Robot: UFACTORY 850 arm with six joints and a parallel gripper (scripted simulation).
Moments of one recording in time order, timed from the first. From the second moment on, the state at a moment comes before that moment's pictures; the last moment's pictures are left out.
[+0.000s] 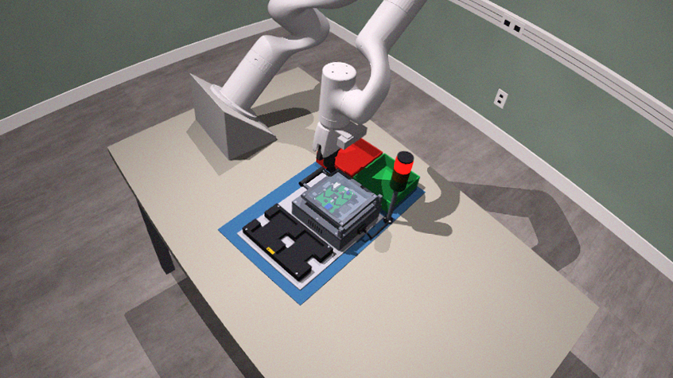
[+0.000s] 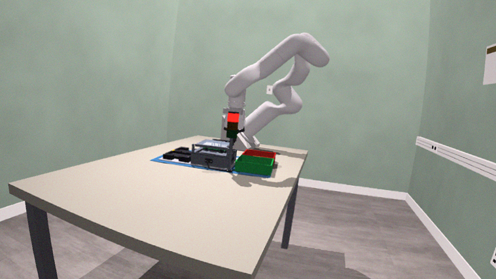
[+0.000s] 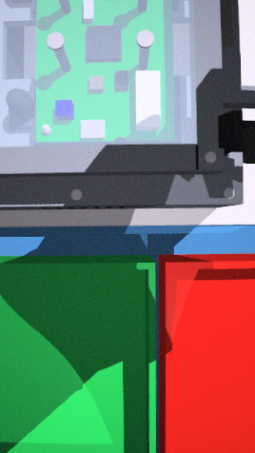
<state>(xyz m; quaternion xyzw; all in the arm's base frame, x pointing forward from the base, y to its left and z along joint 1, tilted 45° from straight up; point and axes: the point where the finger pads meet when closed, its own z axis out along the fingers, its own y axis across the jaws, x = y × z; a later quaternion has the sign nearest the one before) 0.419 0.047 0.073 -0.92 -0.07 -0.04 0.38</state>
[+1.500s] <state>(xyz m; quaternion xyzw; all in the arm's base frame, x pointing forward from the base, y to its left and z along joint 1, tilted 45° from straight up) 0.417 0.006 0.114 -0.92 -0.07 -0.04 0.38</state>
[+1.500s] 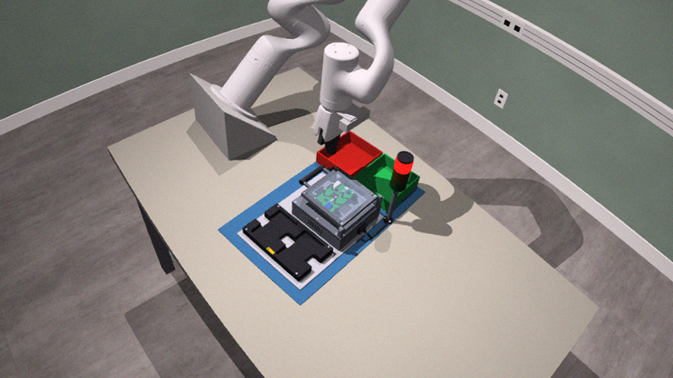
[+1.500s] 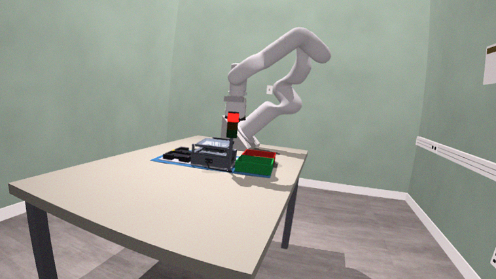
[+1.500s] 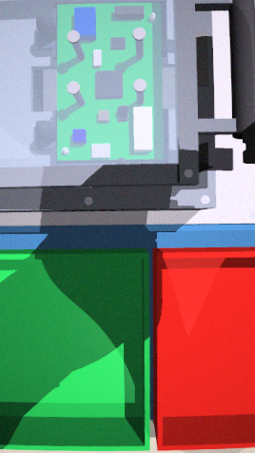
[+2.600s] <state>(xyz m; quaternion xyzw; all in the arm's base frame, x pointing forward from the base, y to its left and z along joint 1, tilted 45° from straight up) 0.418 0.006 0.114 -0.89 -0.25 -0.11 0.37</state>
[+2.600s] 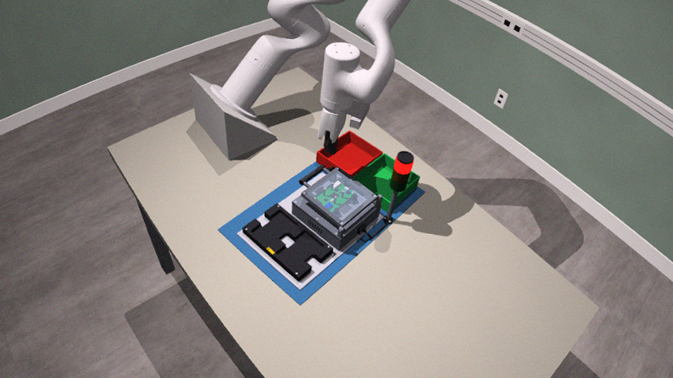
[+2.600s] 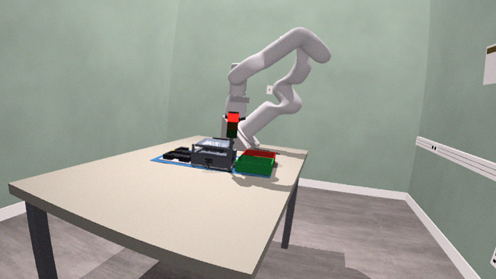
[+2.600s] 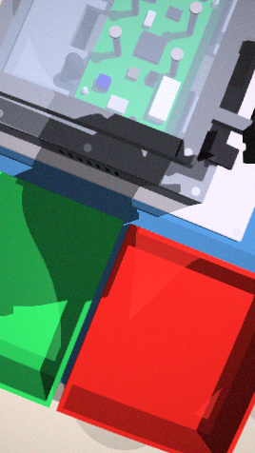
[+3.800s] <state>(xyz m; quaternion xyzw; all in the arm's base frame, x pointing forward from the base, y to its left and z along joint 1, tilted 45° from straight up) 0.417 0.006 0.114 -0.64 -0.67 -0.28 0.26</state>
